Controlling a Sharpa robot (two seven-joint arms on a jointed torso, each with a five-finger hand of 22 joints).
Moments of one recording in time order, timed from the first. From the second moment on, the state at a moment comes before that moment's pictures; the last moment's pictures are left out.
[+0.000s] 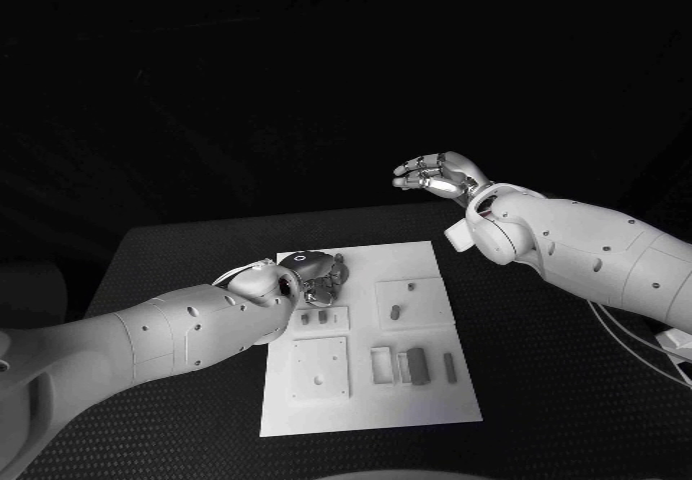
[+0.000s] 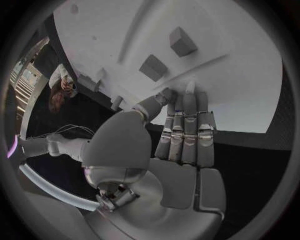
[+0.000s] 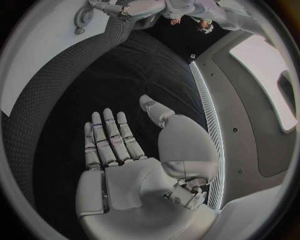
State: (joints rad) left arm 1.16 -0.44 -0.23 1.08 -1.44 -0.31 -0.07; left_hand 1.25 -0.11 0.60 -0.29 0.05 0.98 0.14 0.27 0.53 1.21 0.10 0.09 0.32 1.03 -0.01 0.88 0.56 0.01 1.10 -0.10 0.09 1.21; right arm 1.23 -0.64 0.02 1.07 -0.59 -0.25 0.29; right_hand 1.02 -0.09 0.58 -0.18 0.06 0.67 0.18 0.26 0.46 0.82 0.22 0.25 0.08 0.59 0.26 0.39 0.32 0.05 0.26 0.21 0.27 1.23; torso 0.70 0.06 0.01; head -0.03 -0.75
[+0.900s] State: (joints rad) left arm 1.15 -0.45 -0.24 1.08 -1.46 -0.36 -0.05; left_hand 1.25 -0.08 0.61 -0.29 0.05 1.05 0.11 0.30 0.54 1.29 0.06 0.09 0.31 1.11 -0.04 0.92 0.55 0.01 1.18 -0.13 0.11 1.25; right arm 1.23 -0.64 0.02 1.07 -0.59 -0.24 0.29; right_hand 1.02 -0.09 0.58 -0.18 0.06 0.67 0.18 0.26 0.46 0.82 0.22 0.25 0.08 0.59 0.26 0.39 0.32 0.05 0.26 0.21 0.27 1.24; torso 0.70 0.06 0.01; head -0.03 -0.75
